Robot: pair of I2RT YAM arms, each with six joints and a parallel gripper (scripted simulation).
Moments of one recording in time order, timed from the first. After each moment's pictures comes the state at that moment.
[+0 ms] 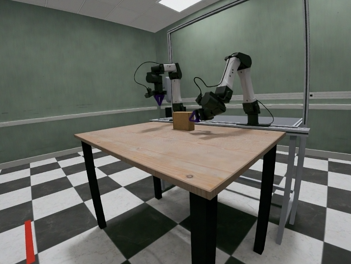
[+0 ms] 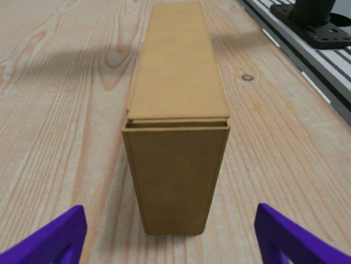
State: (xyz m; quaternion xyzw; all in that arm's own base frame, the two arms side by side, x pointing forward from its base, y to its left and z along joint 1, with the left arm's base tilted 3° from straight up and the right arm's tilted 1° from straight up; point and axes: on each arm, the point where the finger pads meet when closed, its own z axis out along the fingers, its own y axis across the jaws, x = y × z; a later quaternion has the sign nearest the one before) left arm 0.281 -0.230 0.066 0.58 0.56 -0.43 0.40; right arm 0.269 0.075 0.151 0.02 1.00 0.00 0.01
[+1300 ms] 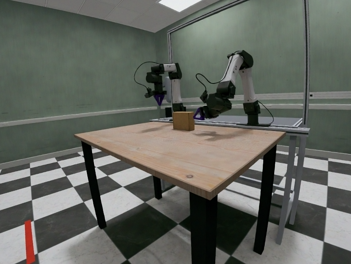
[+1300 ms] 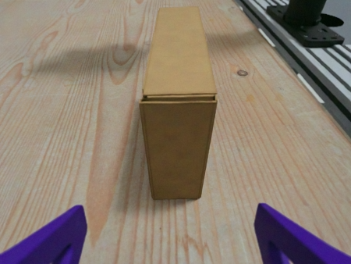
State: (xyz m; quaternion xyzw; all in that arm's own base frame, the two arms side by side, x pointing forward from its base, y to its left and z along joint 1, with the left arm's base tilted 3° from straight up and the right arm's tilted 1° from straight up) left arm 0.284 -0.197 0.078 0.58 0.56 -0.43 0.40; right arm 0.269 0.075 0.151 0.02 1.00 0.00 0.01
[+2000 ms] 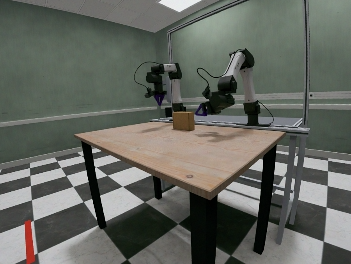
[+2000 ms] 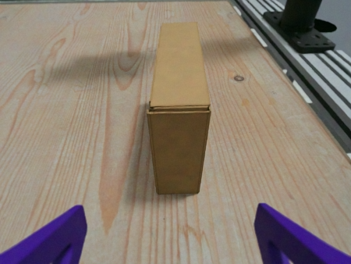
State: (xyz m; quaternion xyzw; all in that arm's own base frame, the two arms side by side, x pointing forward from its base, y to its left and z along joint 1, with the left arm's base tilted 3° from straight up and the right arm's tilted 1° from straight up) left arm 0.287 -0.180 0.099 0.58 0.56 -0.43 0.40; right arm 0.269 0.075 0.151 0.02 1.00 0.00 0.01
